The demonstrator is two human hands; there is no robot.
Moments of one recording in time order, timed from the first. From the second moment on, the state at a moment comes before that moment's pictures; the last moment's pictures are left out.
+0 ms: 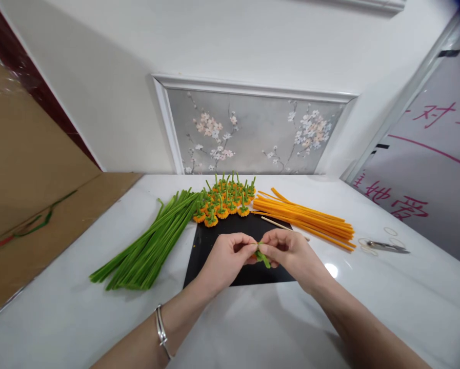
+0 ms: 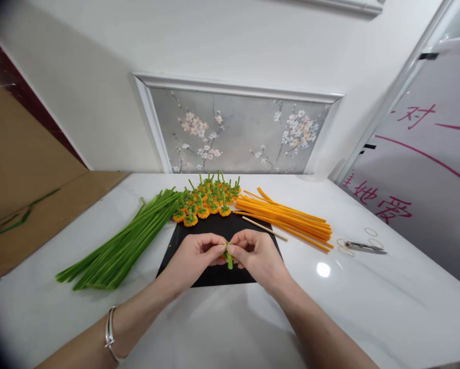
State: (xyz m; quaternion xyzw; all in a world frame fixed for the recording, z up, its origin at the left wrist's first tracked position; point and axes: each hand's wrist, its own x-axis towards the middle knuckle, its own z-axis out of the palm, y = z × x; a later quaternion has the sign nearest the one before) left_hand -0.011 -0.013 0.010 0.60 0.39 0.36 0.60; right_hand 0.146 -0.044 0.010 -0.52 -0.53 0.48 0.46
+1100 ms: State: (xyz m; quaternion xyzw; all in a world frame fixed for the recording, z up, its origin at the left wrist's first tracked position) left_hand -0.011 -0.011 0.007 0.59 0.42 0.33 0.60; right_hand 0.156 -0.047 0.004 -0.55 -0.69 0.26 0.39
